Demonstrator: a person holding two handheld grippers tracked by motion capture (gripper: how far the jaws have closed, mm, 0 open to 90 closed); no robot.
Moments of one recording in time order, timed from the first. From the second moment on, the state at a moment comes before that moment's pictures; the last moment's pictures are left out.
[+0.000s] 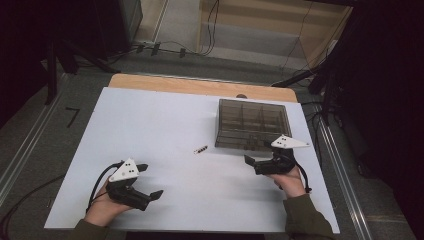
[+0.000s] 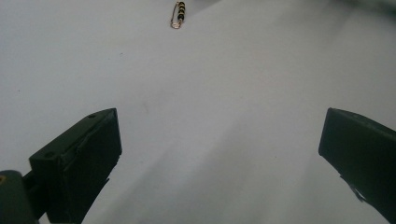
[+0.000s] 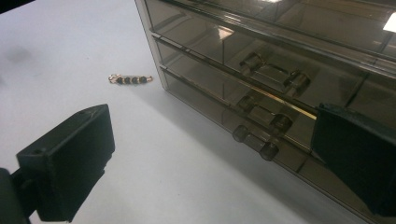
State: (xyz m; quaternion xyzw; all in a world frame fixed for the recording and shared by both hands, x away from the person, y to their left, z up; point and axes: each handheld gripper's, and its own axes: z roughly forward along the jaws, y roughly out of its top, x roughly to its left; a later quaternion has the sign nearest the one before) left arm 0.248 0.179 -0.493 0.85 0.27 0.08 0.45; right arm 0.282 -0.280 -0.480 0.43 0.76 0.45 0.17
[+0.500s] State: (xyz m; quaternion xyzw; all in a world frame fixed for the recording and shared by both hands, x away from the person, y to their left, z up) left arm 0.247 0.179 -0.493 0.85 0.26 0.08 0.44; right arm 0.282 -0.279 -0.484 0.43 0.77 0.44 0.18
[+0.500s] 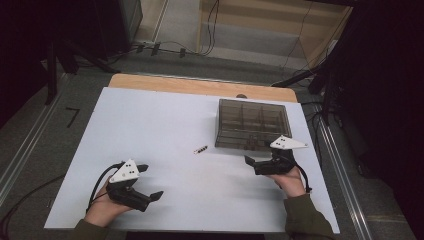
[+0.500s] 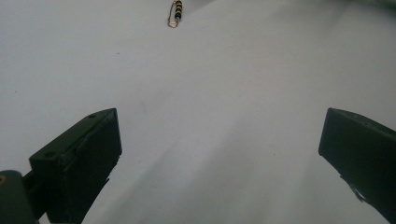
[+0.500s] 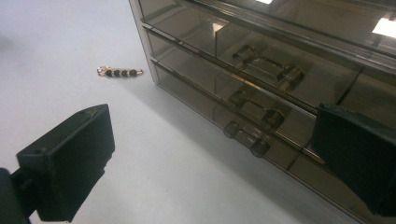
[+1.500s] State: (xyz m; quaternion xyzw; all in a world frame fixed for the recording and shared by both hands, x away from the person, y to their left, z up) left arm 0.246 0.179 -0.492 0.85 0.26 0.08 0.45; right arm 0.276 -0.273 -0.487 0.40 0.78 0.40 0.27
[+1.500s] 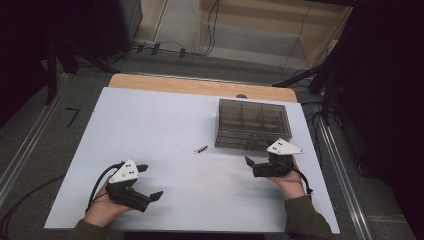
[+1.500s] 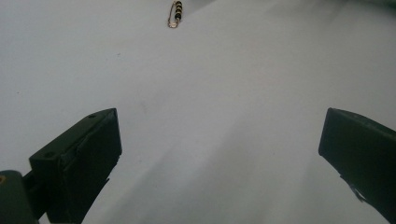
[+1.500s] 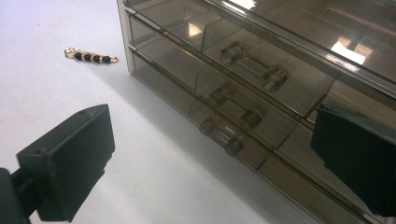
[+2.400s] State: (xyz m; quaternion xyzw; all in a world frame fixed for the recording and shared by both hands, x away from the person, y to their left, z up) left arm 0.246 0.179 -0.491 0.85 0.26 0.08 0.45; right arm 0.272 -0.268 -0.490 0.36 0.80 0.35 0.34
